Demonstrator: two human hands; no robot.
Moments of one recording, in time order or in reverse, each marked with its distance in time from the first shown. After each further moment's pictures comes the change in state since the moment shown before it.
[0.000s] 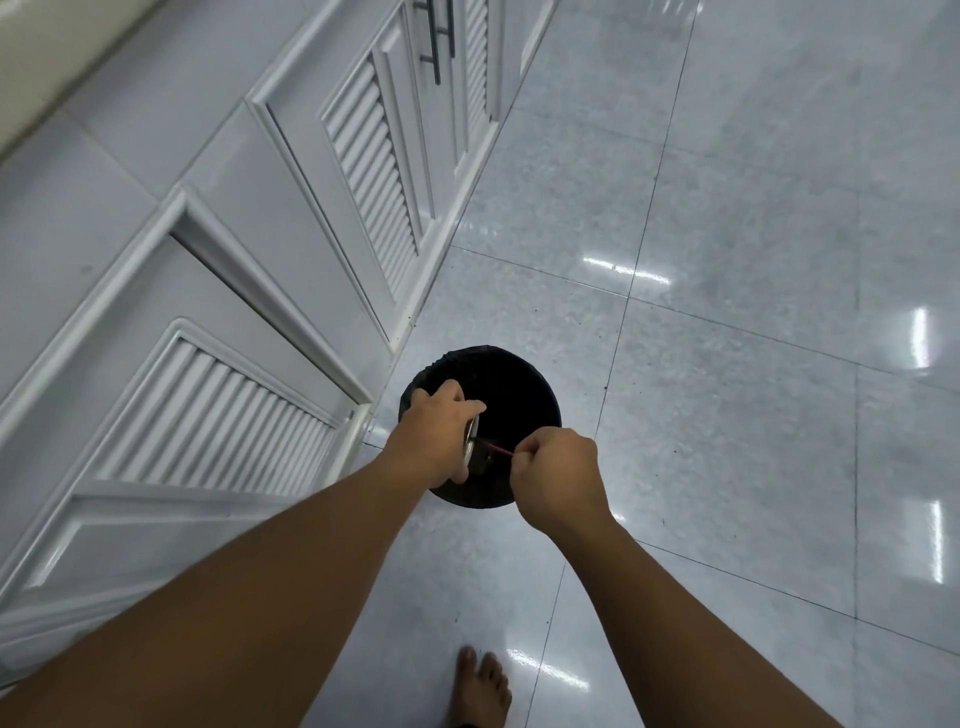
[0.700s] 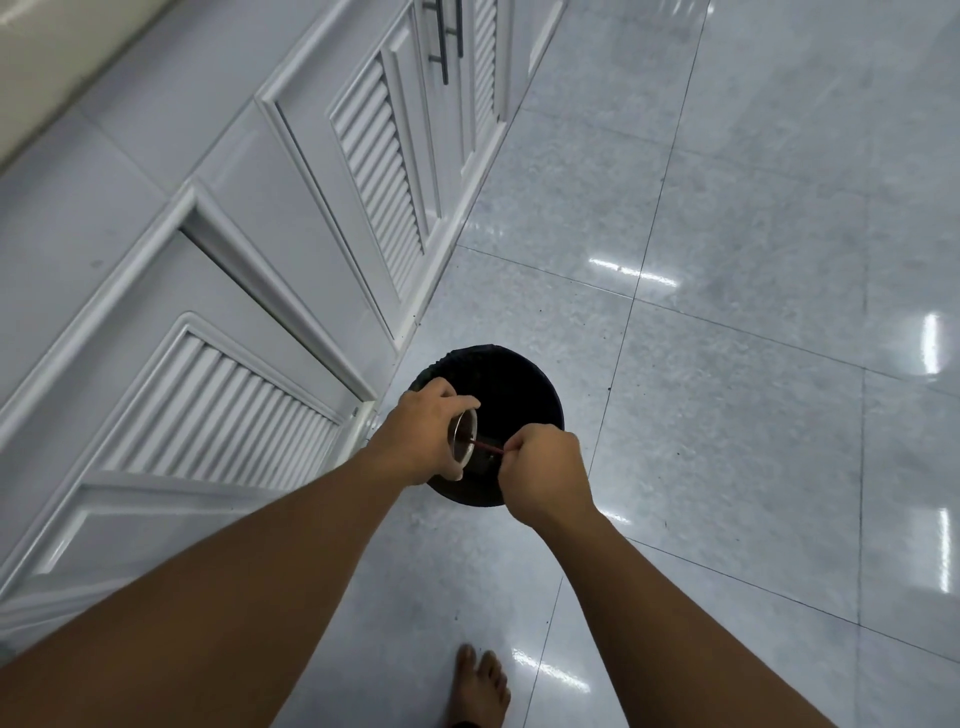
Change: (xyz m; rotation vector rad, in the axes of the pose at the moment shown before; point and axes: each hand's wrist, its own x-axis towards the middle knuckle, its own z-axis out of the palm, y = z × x) left_hand -0.006 -0.020 -0.001 -0.146 0.055 0.029; right_hand -0.001 -0.011 0.002 -0.063 -0.087 -0.029
